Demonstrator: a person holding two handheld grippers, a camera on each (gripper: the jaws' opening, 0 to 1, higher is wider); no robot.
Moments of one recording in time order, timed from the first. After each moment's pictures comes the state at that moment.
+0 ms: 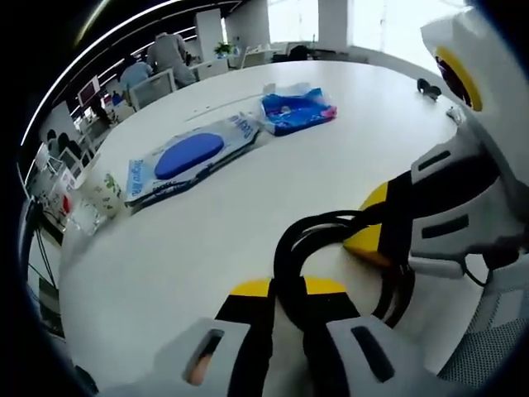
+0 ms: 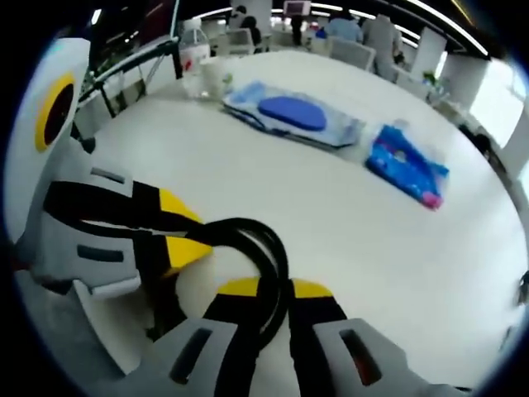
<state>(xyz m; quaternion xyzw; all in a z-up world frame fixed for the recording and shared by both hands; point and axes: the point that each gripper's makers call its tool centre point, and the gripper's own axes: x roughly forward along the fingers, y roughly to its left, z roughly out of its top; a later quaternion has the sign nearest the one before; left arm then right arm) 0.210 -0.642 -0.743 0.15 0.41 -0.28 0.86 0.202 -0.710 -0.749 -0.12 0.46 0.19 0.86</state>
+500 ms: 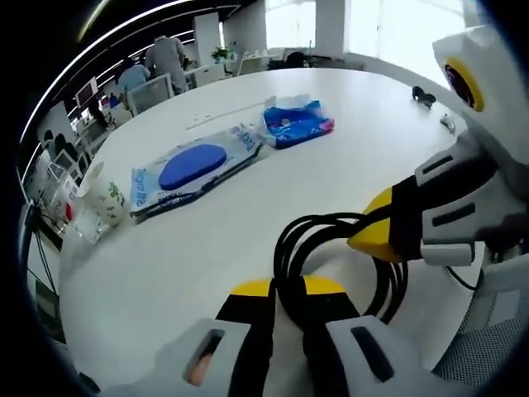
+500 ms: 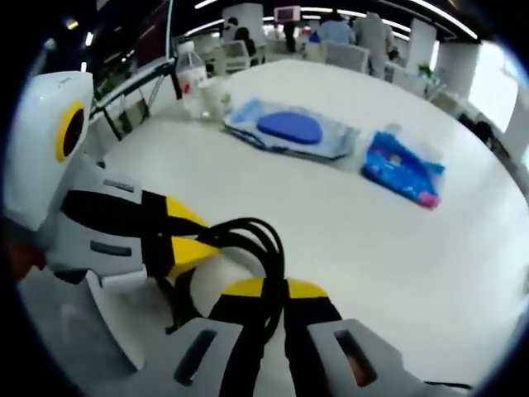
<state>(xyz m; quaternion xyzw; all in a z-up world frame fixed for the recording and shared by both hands) 0.217 -0.642 -0.723 0.14 0.39 -0.30 0.86 0.202 -0.708 -0.723 -0.07 0.44 0.19 0.87</state>
